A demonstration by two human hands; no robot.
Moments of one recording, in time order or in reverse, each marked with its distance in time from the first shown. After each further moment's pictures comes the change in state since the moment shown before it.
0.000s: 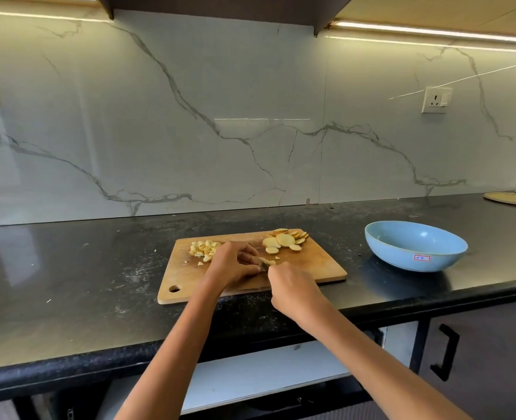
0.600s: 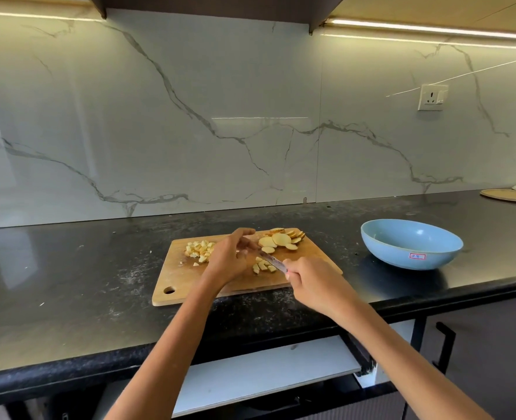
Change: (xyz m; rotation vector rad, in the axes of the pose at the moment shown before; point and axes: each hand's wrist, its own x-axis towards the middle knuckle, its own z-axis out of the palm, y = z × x) left_hand 0.006 0.006 0.004 0.017 0.138 0.141; right_hand 0.001 0.054 0.006 0.155 0.134 -0.028
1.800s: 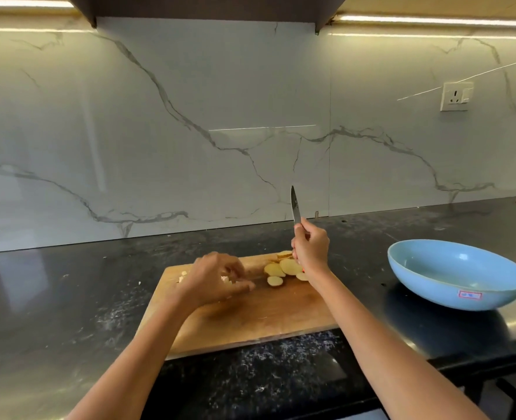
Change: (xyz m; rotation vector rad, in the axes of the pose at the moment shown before) left_hand 0.048 -0.049 -0.024 0.330 -0.243 0.086; right_hand 0.169 0.054 0.059 1.080 0.558 0.334
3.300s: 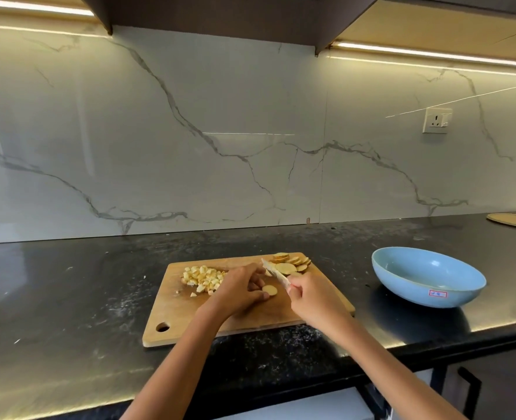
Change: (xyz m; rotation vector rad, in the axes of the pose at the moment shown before) left_hand -0.015 0.048 0.025 -0.259 -0.015 -0.079; right_hand -0.115 -0.061 -0.054 -0.902 -0.477 -0.149
